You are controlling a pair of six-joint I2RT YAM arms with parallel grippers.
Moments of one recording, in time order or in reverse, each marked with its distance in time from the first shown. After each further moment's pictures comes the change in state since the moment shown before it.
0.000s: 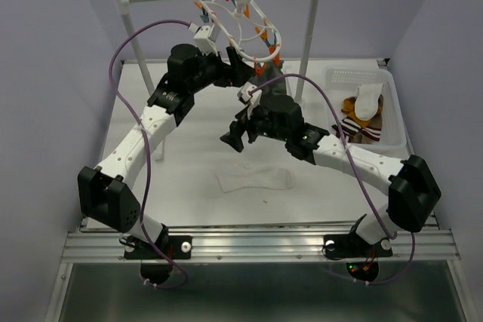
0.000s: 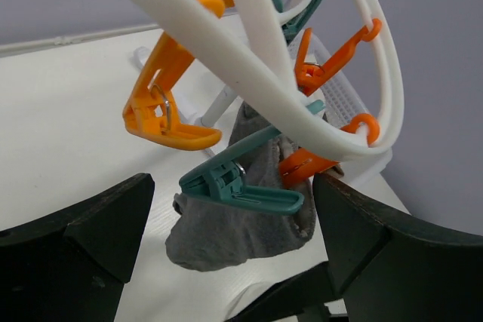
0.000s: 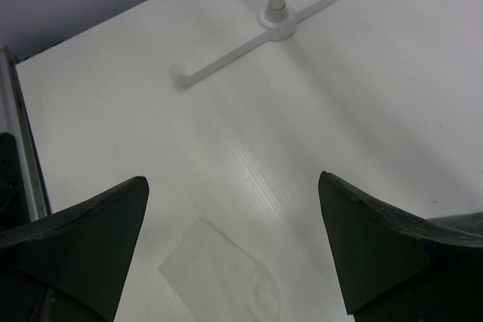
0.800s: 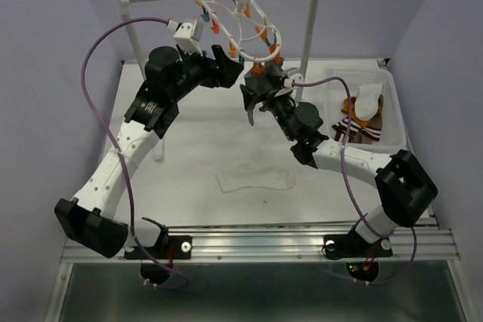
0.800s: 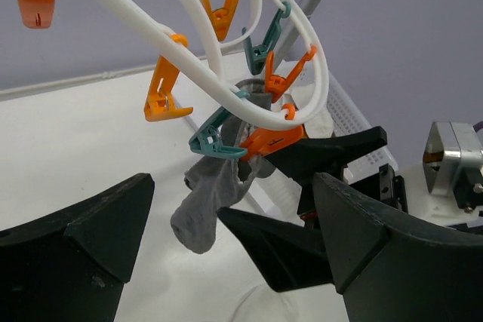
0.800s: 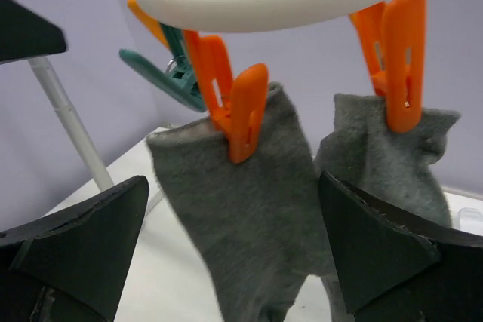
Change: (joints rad) left arm -0.026 -0.148 0.043 -0.130 -0.114 0.057; right arm -0.069 0.072 -0.174 0.778 0.555 0.055
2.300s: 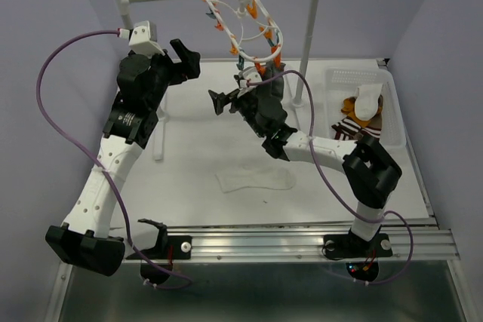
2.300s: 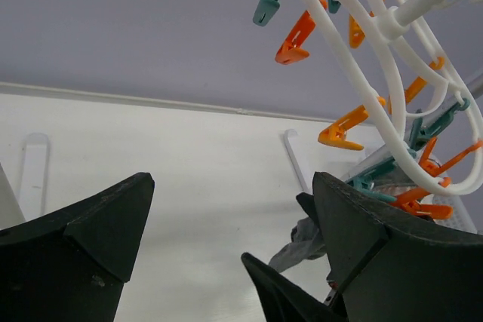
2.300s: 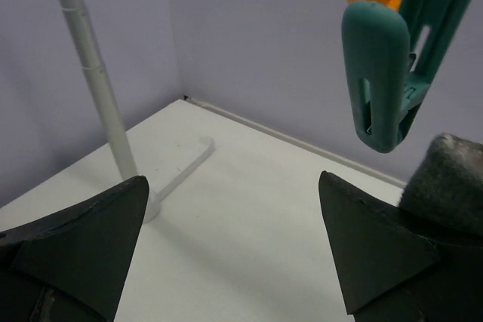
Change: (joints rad) left arm 0.149 -0.165 -0.103 -0.013 -0.309 -0.004; right arm 0.108 0.270 0.299 -0.097 -0.051 -0.122
